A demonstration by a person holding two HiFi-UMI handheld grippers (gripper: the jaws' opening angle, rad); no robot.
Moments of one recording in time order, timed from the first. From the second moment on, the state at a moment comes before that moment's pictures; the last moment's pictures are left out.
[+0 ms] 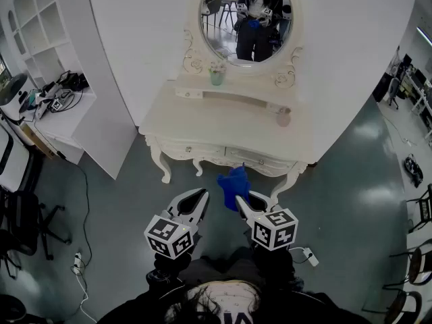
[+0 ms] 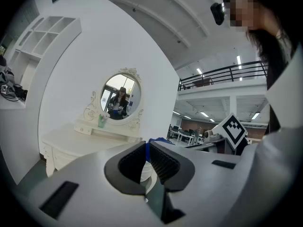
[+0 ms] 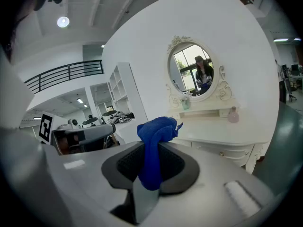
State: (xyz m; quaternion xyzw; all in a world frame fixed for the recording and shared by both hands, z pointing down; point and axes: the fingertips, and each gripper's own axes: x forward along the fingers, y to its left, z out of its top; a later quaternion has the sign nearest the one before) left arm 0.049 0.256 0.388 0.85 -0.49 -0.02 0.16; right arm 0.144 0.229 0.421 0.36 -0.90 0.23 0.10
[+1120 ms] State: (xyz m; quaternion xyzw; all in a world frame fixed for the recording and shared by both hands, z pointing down) left arm 0.013 0.202 0.412 0.85 -0.49 -0.01 0.19; right arm 0.127 0.175 0.444 0.36 -0.89 0.26 0.09
